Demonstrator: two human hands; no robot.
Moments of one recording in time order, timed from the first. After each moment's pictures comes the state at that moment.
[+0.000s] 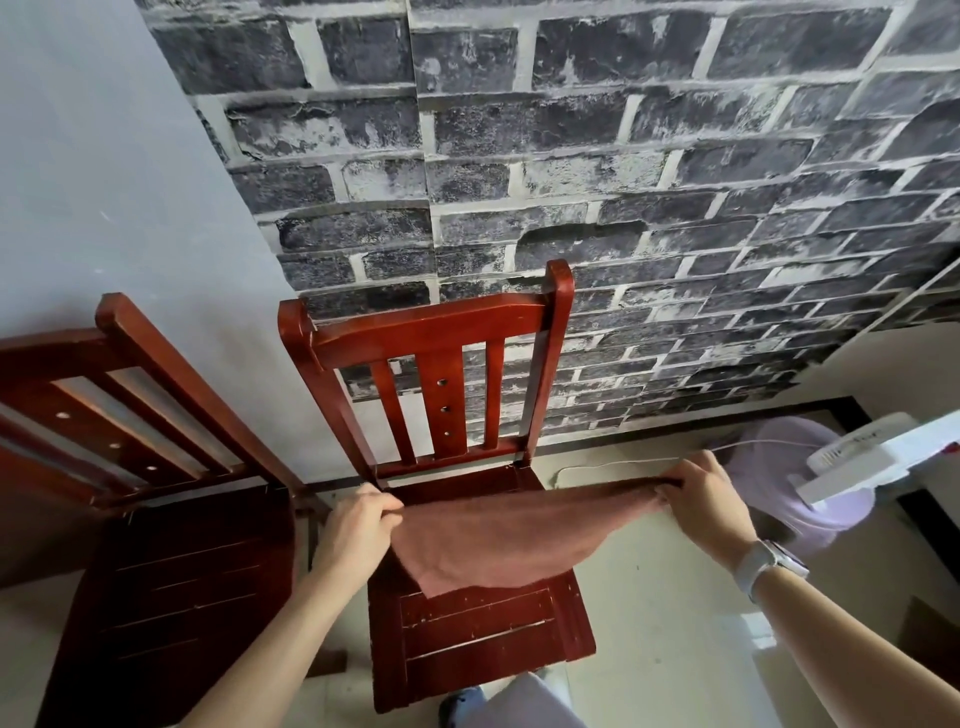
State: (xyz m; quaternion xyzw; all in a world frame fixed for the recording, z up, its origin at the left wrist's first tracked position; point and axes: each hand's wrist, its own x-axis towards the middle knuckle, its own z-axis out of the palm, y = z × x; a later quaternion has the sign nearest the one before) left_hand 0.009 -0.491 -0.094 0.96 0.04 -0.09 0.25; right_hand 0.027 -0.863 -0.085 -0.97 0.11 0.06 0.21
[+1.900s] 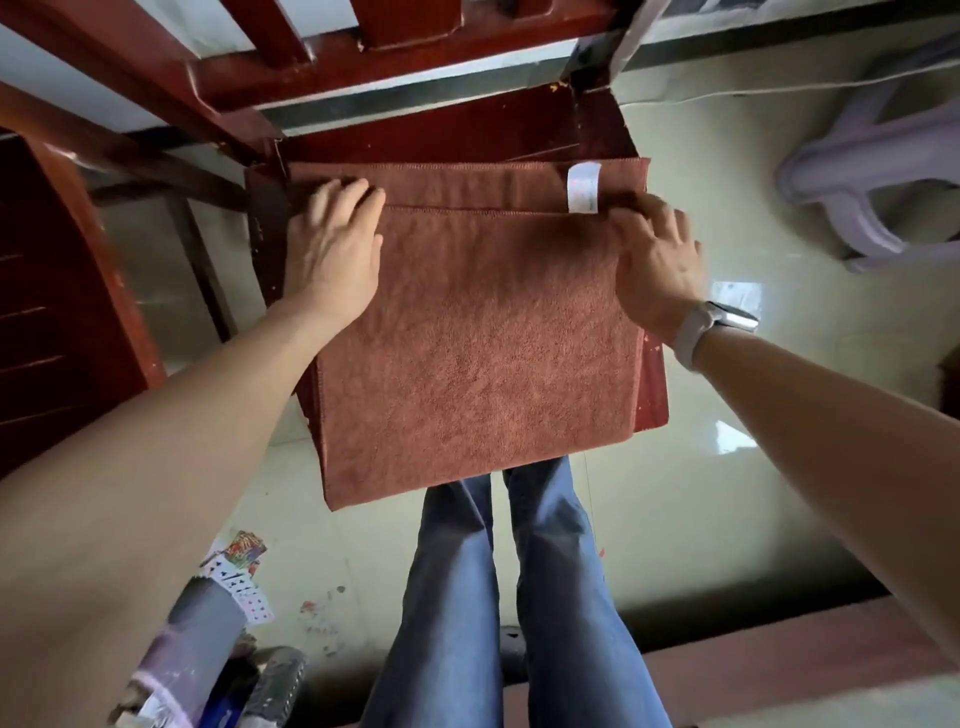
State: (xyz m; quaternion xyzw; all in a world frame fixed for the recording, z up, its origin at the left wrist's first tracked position) left_hand 0.073 -0.484 -0.460 0.97 -0.07 -0.19 0.13; right_hand 0.061 -0.781 -0.442 -0.97 0.04 0.23 0.11
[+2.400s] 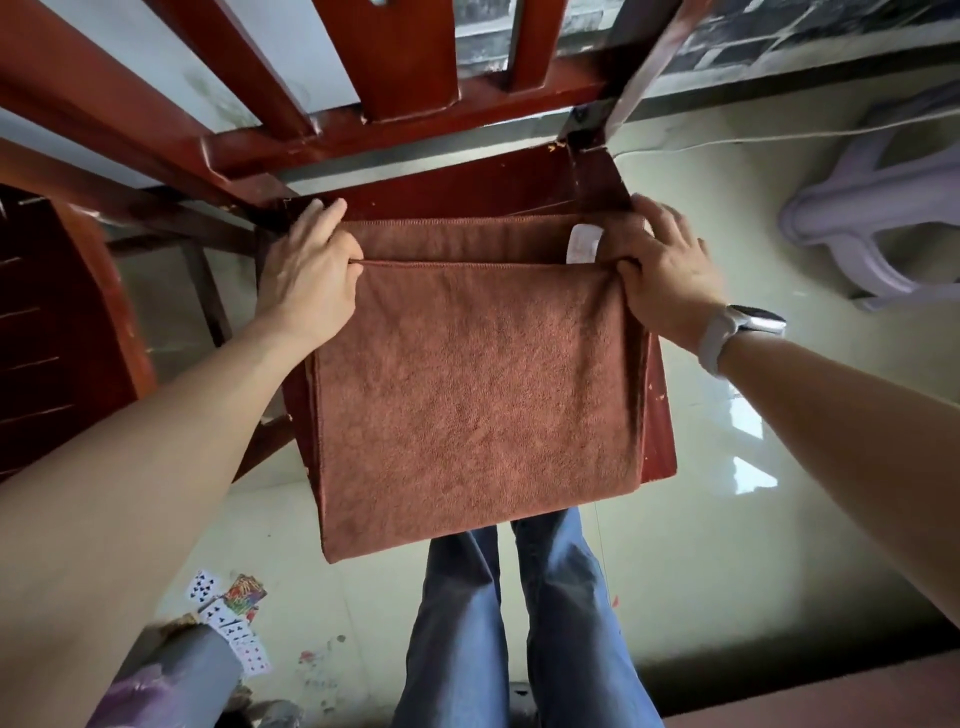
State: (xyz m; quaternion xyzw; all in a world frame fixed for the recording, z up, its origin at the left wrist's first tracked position) left_hand 0.101 -0.467 -0.457 0.97 -0.05 -0.21 0.14; right_hand 0.099 -0.795 -0.442 -0.97 -0.04 0.22 0.13
